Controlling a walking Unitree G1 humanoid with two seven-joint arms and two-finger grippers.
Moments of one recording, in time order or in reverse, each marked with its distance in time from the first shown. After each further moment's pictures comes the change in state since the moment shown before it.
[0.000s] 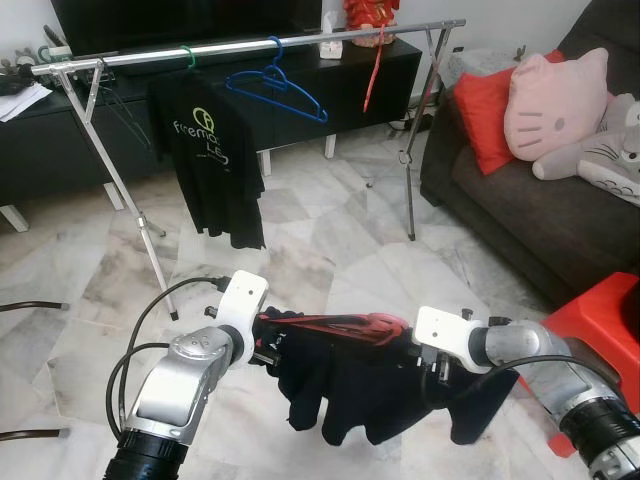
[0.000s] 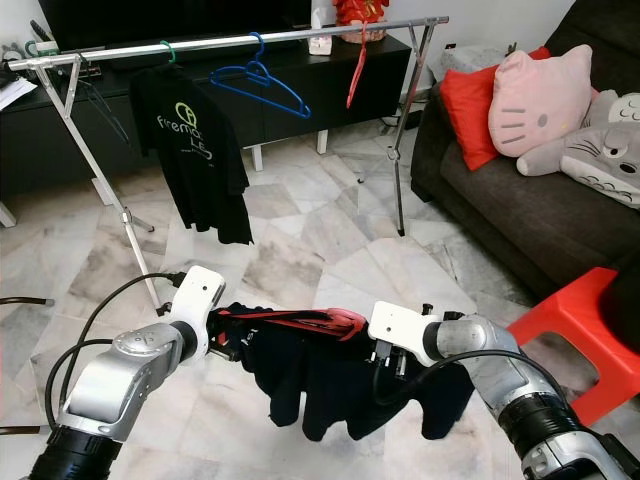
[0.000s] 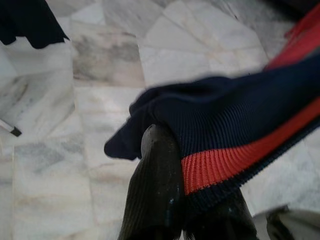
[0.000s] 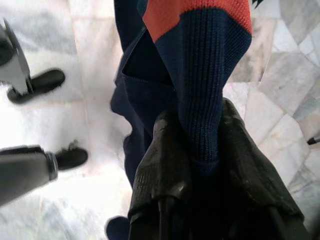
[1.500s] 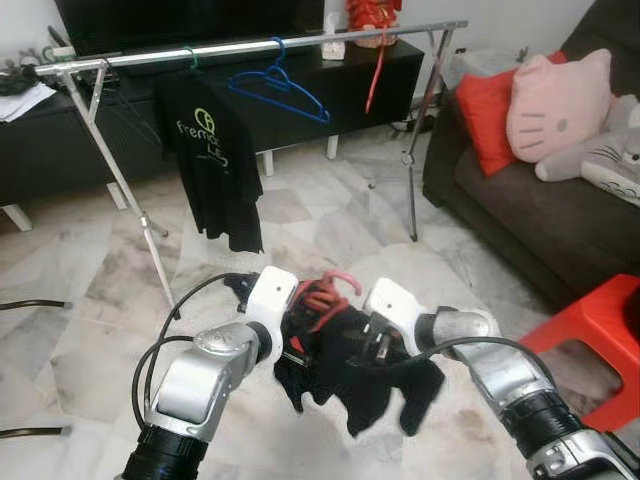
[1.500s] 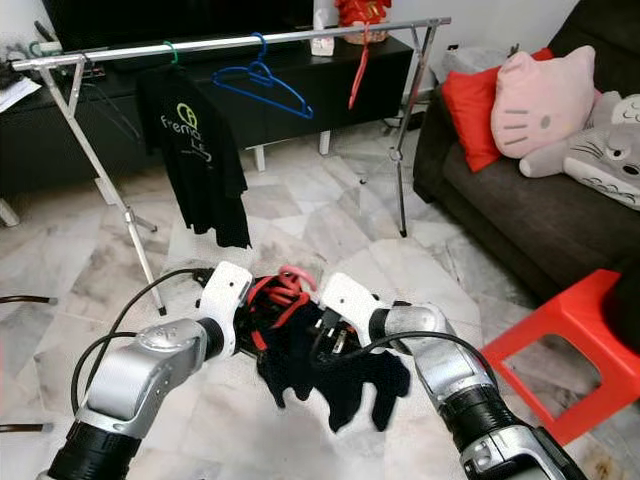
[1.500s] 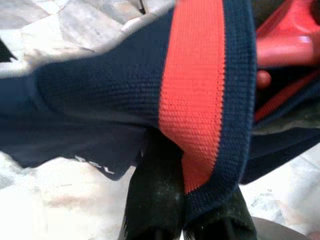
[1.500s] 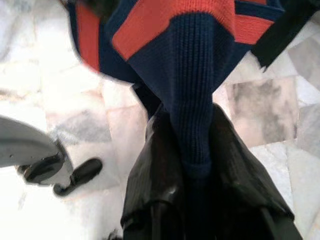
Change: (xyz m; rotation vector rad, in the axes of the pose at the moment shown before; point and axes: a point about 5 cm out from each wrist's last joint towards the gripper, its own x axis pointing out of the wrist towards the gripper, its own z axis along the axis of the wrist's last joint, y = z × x) left arm 0.004 -0.033 0.022 -0.065 -0.071 -0.163; right arm 0.033 0.019 0.067 0.185 -0.254 0.105
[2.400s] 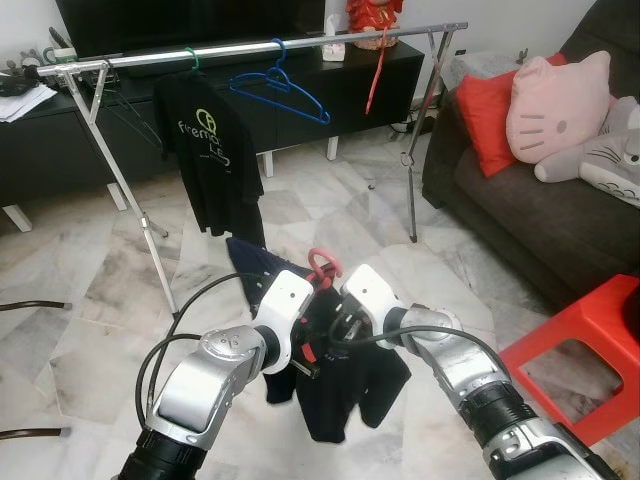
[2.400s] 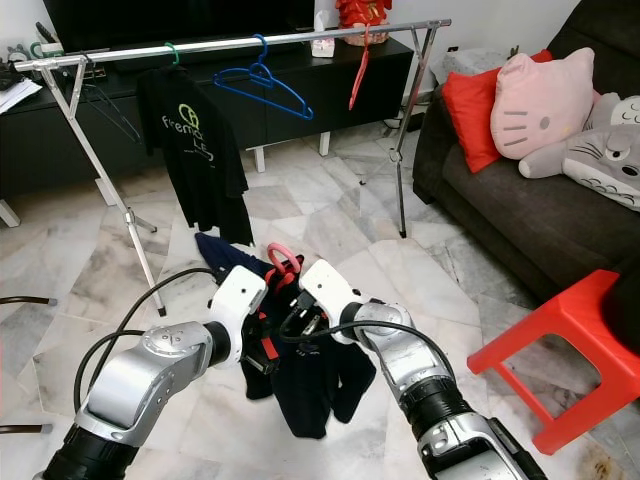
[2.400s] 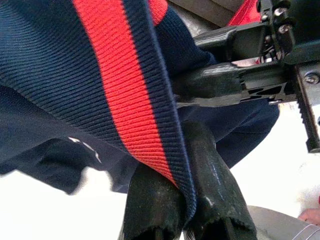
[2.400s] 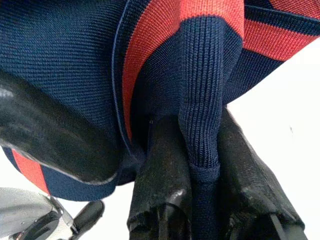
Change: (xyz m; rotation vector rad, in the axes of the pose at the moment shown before) left arm -0.002 -0.017 0.003 0.079 -0.004 -0.109; right arm 0.034 0.002 0.015 0.153 -0.078 -0.152
